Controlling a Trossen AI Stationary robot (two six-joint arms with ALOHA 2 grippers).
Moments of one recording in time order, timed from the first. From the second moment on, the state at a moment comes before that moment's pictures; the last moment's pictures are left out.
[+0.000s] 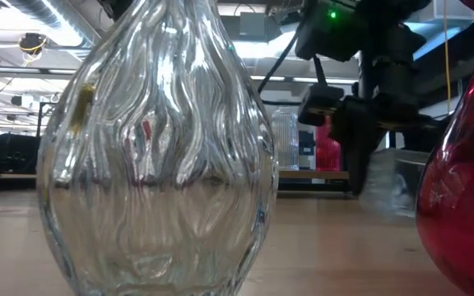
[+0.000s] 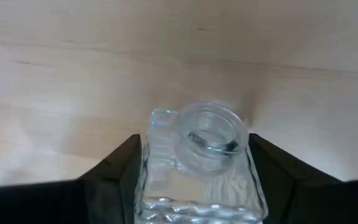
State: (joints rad) left arm 0.58 1.22 1.27 -0.97 0.61 0.19; right arm 0.18 1.74 0.98 -0.52 -0.31 1.75
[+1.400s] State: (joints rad) left arm 0.58 1.22 1.27 -0.96 0.59 0.19; right arm 0.18 1.83 1.37 -0.82 1.00 1.31
